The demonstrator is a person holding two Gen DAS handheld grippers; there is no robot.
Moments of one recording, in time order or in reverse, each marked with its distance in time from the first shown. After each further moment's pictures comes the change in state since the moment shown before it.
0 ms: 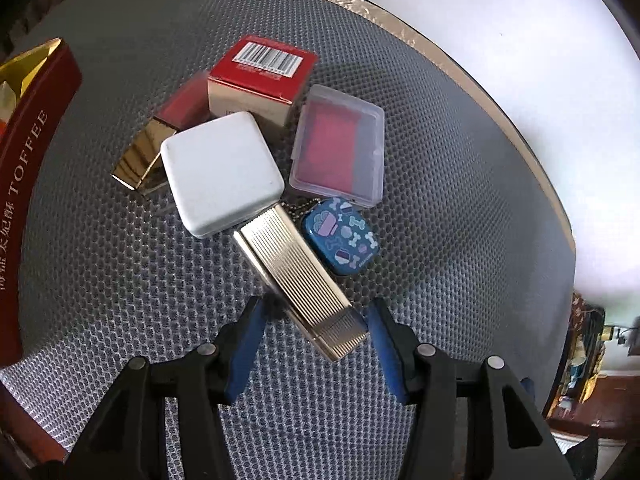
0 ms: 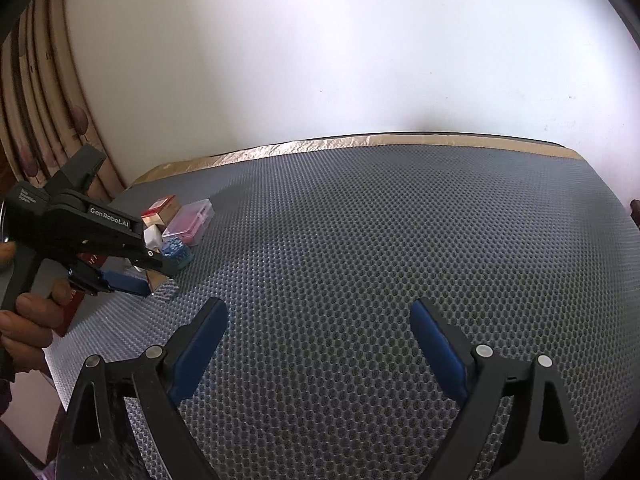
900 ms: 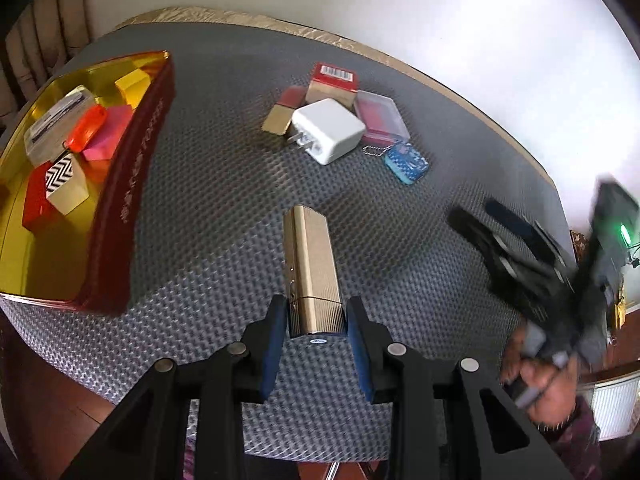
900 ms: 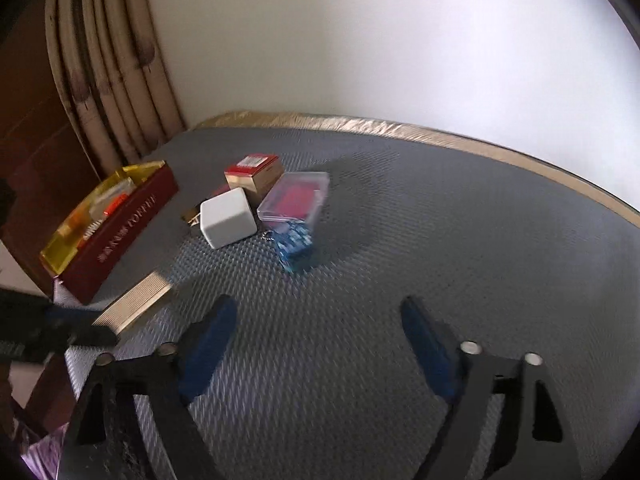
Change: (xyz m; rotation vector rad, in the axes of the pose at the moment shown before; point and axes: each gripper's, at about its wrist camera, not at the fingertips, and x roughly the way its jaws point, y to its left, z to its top) left arm -0.071 0.087 -0.098 0.215 -0.185 -0.022; right arm 0.071 0.111 0.024 -0.256 0.132 0.149
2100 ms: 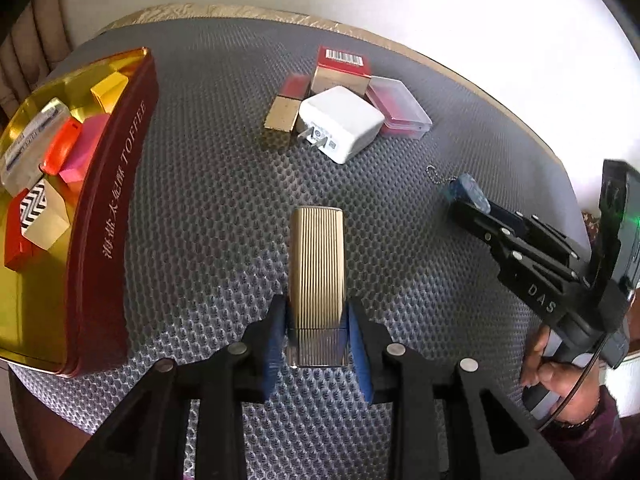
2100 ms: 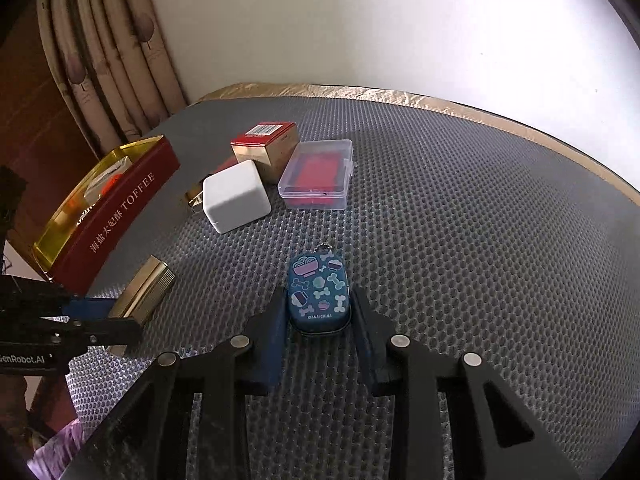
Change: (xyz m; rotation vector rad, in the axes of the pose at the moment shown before) left arm 0.045 0.002 0.034 0.077 0.020 0.017; right arm 0.023 0.013 -0.003 0.009 0.078 0.036
